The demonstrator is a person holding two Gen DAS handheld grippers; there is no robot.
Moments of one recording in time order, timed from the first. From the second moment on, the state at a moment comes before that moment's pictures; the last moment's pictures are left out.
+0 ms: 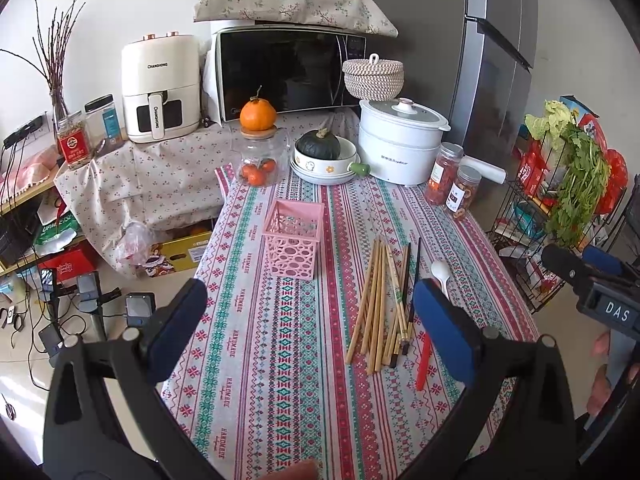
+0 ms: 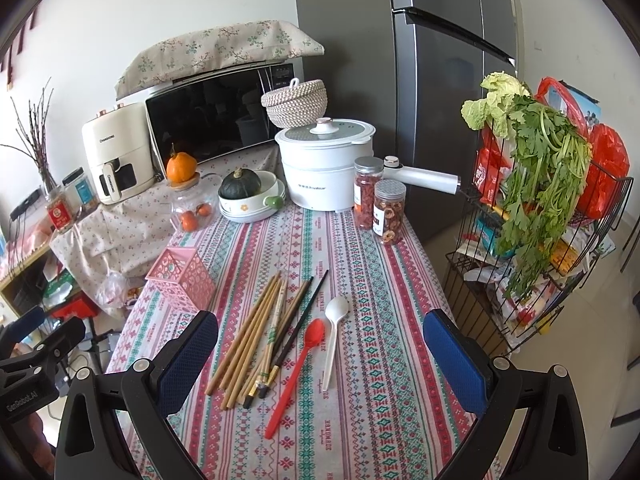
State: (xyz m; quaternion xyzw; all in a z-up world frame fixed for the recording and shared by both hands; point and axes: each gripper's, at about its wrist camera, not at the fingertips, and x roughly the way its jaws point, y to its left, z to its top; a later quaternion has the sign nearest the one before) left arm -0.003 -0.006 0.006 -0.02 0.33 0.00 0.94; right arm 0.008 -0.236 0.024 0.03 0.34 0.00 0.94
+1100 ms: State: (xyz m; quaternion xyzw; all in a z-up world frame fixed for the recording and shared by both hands) left arm -0.002 -0.008 0.005 -0.02 0.33 0.00 0.94; right arm 0.008 -0.235 0.021 0.03 0.34 0.00 0.94
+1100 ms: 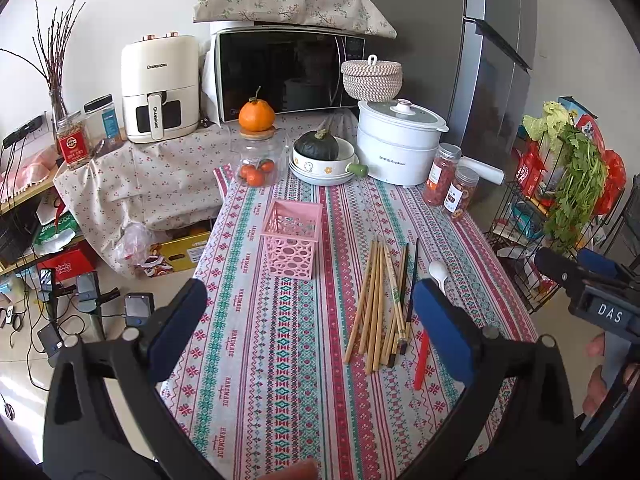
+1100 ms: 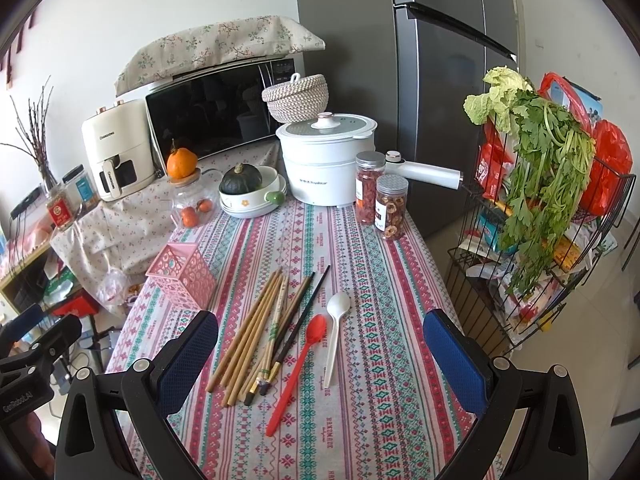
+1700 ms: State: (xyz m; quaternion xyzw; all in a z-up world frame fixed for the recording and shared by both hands) left arm -0.001 -0.008 0.004 -0.02 0.33 0.00 0.94; right arm 0.009 -0.234 0.021 0.03 0.34 0.00 0.94
